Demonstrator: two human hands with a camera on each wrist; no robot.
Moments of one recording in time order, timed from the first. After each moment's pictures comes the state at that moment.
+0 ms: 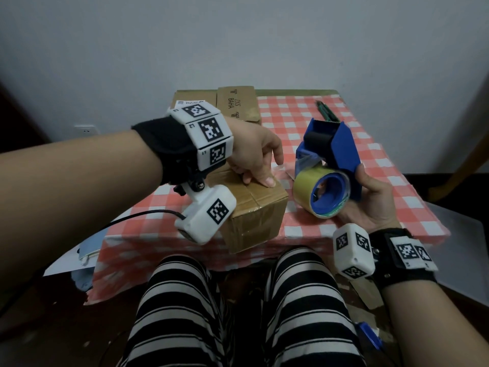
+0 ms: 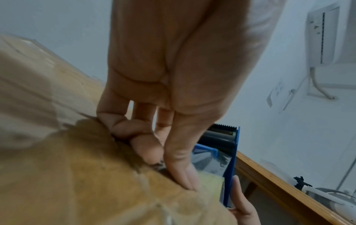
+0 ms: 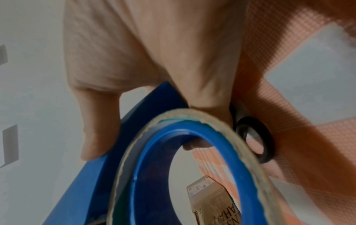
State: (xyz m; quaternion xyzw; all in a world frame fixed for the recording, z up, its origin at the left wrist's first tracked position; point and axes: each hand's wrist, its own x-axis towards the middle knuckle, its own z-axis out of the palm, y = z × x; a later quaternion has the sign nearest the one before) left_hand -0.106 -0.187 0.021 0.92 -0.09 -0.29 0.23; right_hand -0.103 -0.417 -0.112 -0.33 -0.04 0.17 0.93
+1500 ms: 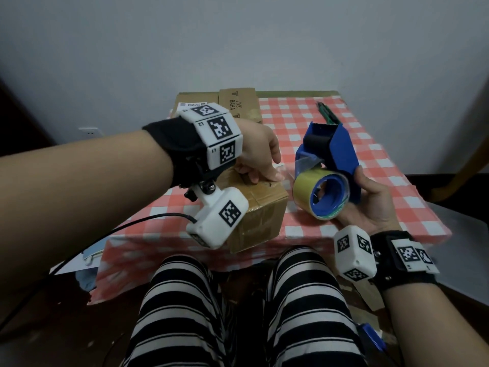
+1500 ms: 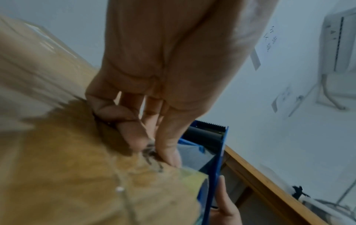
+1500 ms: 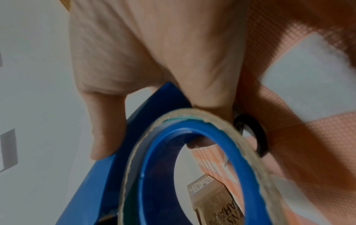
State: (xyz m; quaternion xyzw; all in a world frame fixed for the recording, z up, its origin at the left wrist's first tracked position) left_hand -0.113 -0.203 0.024 0.93 0.00 -0.26 0.25; right_hand -0.103 -0.419 -0.120 -0.30 -0.04 0.19 0.93
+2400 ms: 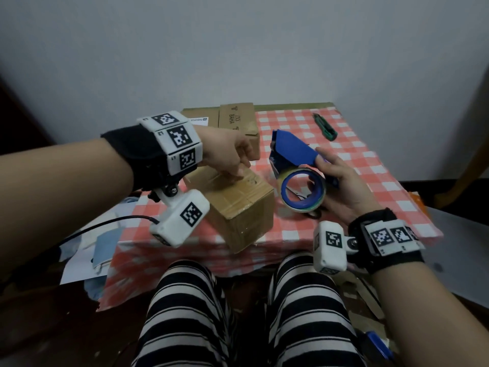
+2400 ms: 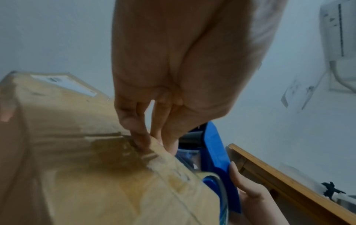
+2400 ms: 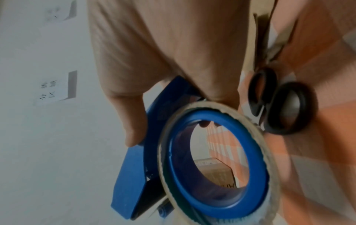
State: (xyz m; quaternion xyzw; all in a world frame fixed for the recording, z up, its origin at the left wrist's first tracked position) left_hand -0.135 -0.170 0.042 0.95 0.02 -0.21 0.25; right_hand -0.090 -0.393 -0.082 -0.48 -0.02 0.15 0.86
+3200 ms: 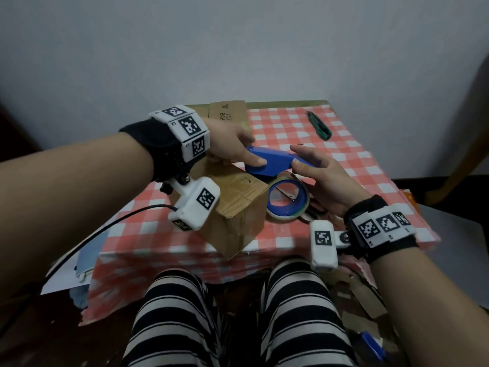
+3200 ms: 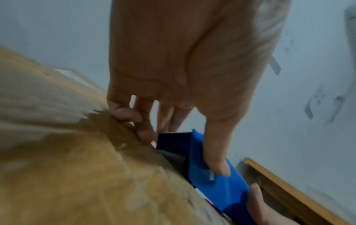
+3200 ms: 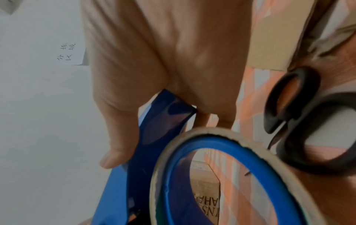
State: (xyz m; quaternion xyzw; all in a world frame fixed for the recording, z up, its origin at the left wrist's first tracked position) left_hand -0.081 -0.174 0.031 0.96 0.01 -0.23 0.19; right_hand -0.077 -0.382 -0.068 -0.61 -0.07 0.14 0.77
